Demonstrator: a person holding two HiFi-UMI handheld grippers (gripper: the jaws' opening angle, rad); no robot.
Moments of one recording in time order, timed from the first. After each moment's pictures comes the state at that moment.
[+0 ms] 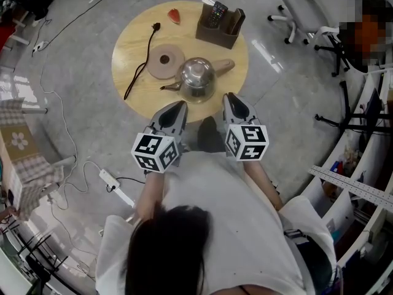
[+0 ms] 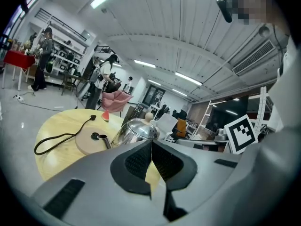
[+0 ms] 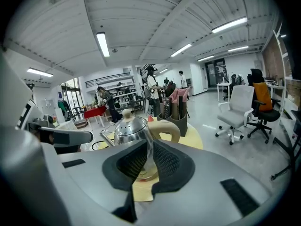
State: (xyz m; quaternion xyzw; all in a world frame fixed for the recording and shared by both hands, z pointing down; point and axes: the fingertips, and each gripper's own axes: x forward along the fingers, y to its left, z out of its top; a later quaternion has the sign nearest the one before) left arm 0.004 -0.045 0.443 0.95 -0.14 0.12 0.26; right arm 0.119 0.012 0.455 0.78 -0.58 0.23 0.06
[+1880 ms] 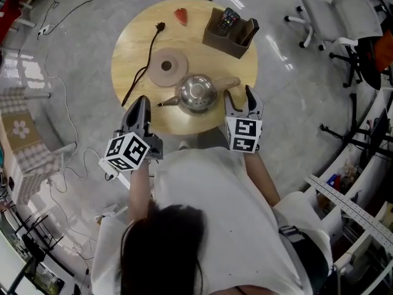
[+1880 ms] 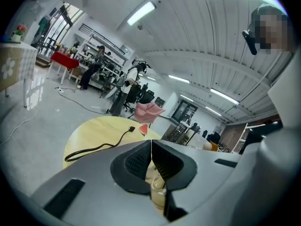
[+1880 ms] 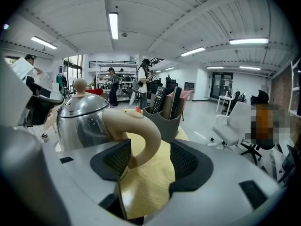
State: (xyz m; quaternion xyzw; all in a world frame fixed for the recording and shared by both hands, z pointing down) left arm -0.041 -0.171 0.465 0.87 -0.35 0.05 0.33; right arm 0.205 -0.047 0.512 0.78 -0.57 0.18 0.18
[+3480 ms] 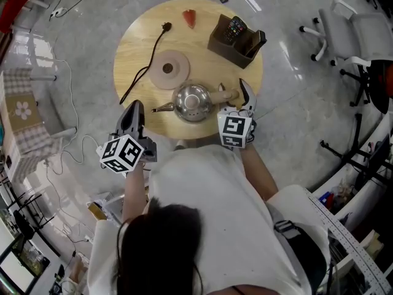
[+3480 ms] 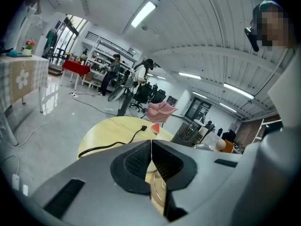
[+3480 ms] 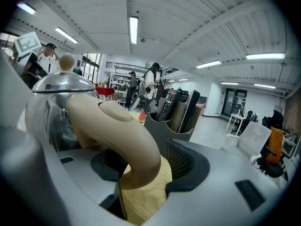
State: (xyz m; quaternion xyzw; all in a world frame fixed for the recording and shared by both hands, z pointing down) left arm -0.050 -0.175 0.478 0.84 -0.42 0.08 0.33; right arm 0.223 -0.104 0.527 0.74 -0.63 0.10 0.22
